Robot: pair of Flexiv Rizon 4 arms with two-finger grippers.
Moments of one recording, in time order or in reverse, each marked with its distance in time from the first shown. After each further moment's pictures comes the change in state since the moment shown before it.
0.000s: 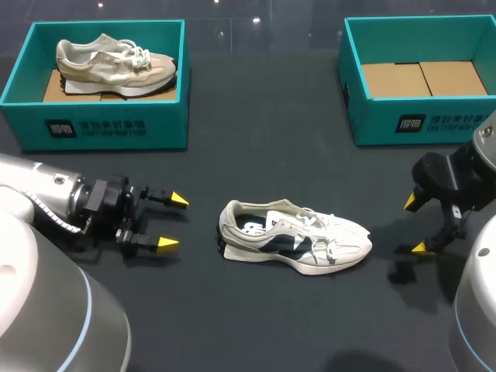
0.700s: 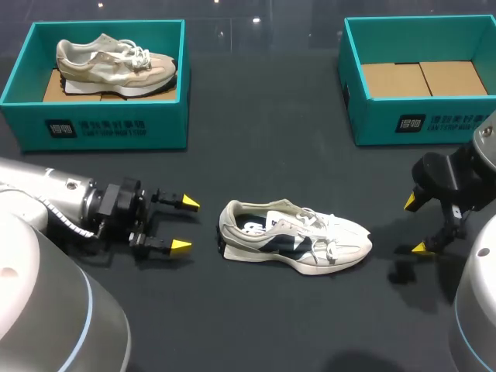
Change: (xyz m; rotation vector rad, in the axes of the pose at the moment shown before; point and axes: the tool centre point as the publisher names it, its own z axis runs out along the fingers) left arm 0.000 -0.002 0.021 0.013 -0.026 -0.030; right arm 0.000 0.000 0.000 0.000 0.000 0.000
